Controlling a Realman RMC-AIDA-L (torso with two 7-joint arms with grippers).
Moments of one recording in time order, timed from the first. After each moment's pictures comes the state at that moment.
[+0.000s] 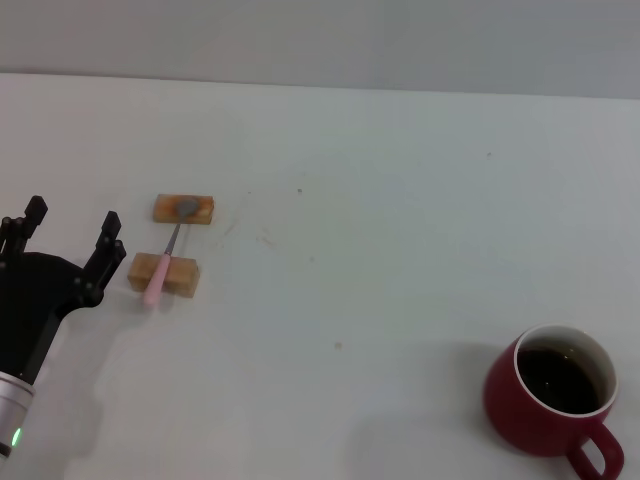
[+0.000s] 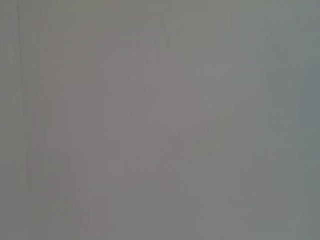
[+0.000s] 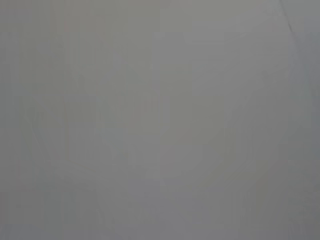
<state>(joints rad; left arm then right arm) -0.14 -2.07 -0.73 -0.35 2.40 1.32 0.04 0.03 2.09 0.02 0.52 -1.37 -1.91 -0.13</state>
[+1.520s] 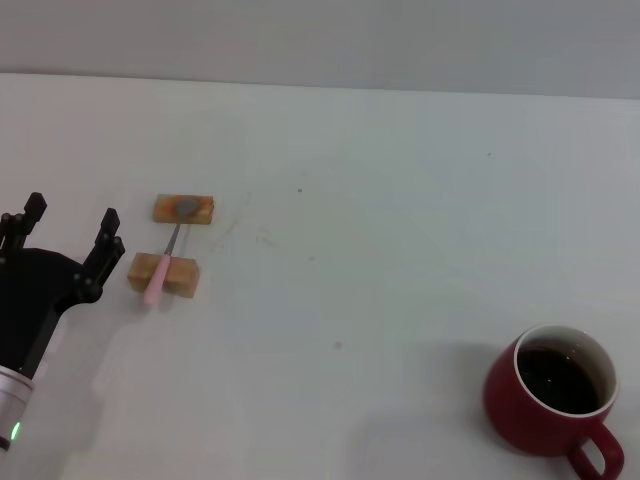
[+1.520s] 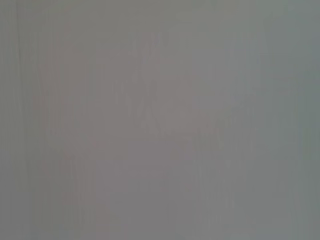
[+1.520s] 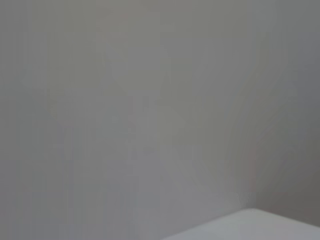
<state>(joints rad) -0.15 -2.07 -0.74 -0.34 2.39 1.32 0.04 -0.07 2.09 -0.06 0.80 -1.30 -1.81 -0.27</state>
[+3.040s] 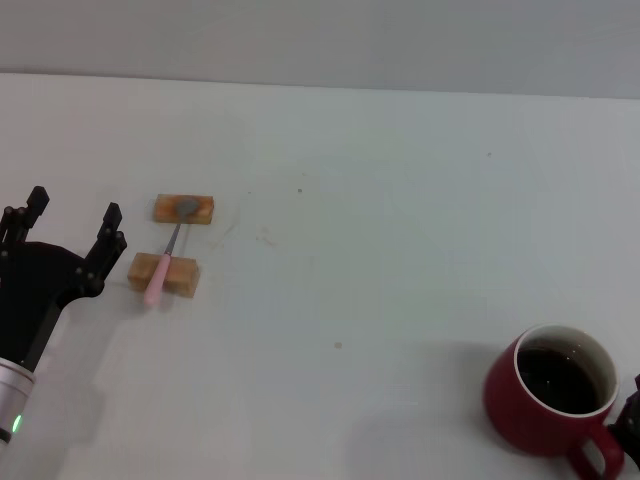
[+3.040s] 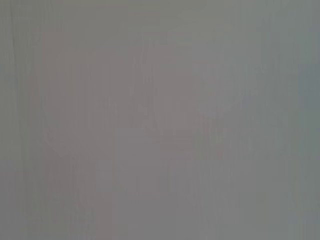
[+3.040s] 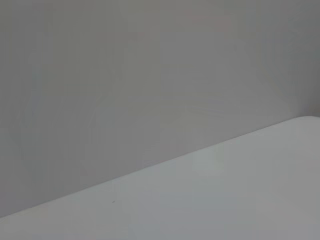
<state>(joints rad) -0.17 -2.07 -0.74 -0.33 2.39 1.31 0.04 0.01 2.09 -0.08 0.82 -1.27 -1.54 -0.26</state>
